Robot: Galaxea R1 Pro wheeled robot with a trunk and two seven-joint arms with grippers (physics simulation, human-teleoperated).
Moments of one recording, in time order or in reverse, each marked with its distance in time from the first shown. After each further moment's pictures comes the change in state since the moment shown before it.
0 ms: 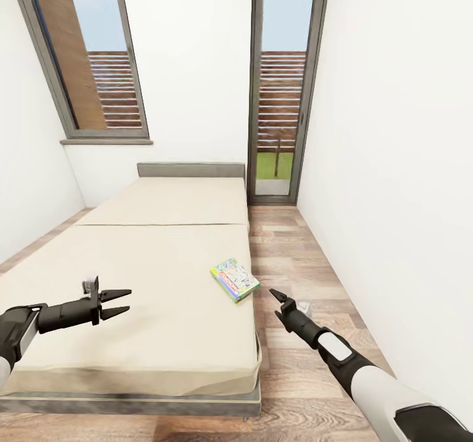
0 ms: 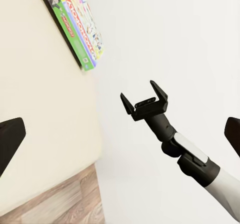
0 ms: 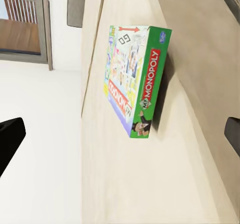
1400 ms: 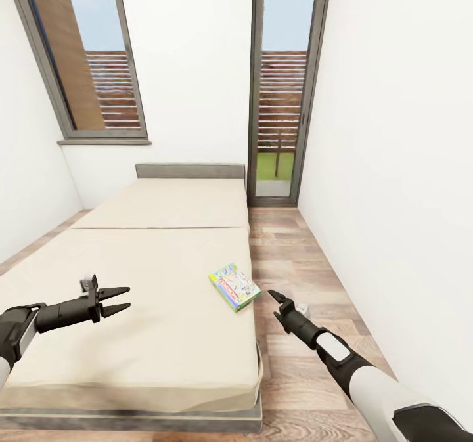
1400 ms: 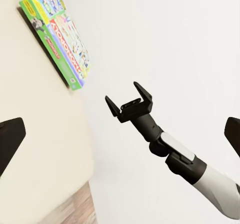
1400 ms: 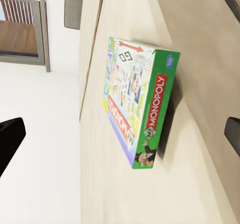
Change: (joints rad) left arm 0.000 0.001 0.003 0.000 0.006 -0.014 -0.059; right arm 0.000 0.008 0.000 0.002 0.001 -0.005 -0.012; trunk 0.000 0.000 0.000
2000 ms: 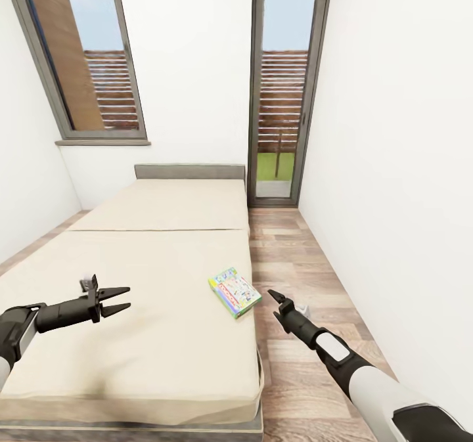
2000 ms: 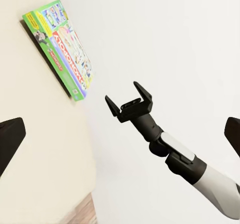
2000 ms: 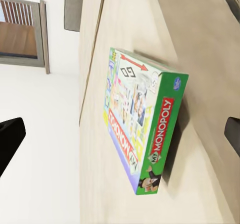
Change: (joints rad) left arm 0.000 0.000 0.000 0.000 0.000 0.000 0.000; right arm 0.000 0.002 0.000 0.000 0.001 -0.005 -0.002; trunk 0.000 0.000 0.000
